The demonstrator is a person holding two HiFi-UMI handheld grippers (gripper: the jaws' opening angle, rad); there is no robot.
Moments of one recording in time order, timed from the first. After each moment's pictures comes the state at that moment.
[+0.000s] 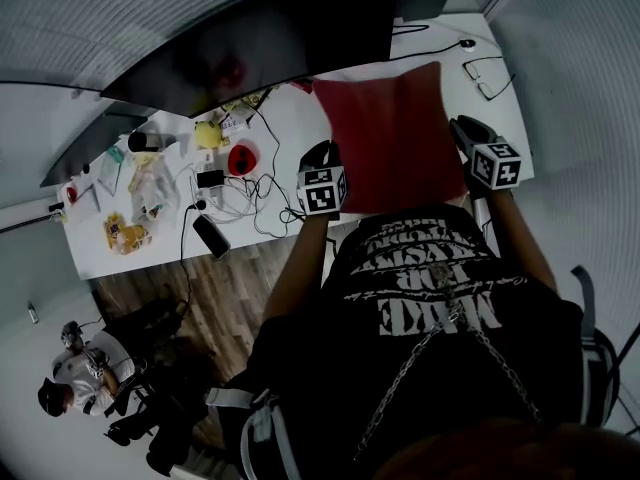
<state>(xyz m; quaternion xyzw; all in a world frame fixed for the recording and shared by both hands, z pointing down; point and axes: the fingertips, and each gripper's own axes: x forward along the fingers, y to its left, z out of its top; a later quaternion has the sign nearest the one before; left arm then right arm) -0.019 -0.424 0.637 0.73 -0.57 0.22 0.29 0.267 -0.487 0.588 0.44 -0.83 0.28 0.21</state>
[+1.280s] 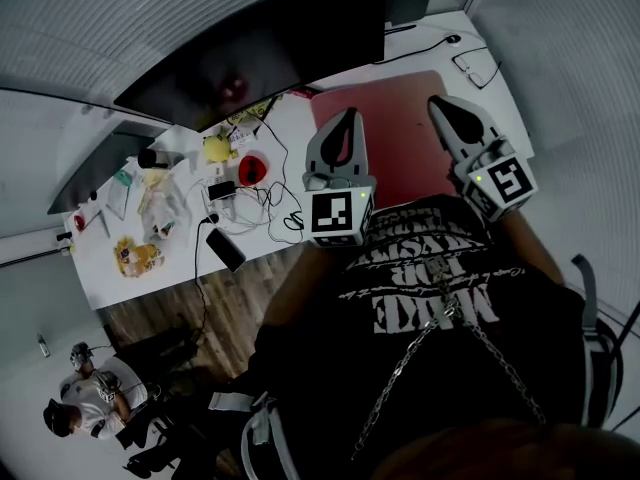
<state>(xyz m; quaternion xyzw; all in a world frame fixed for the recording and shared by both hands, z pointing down) 0.027 -0.406 0.361 0.84 -0.54 0.01 0.05 0.141 -0.412 0.345 0.40 -0.92 0.02 0.04</state>
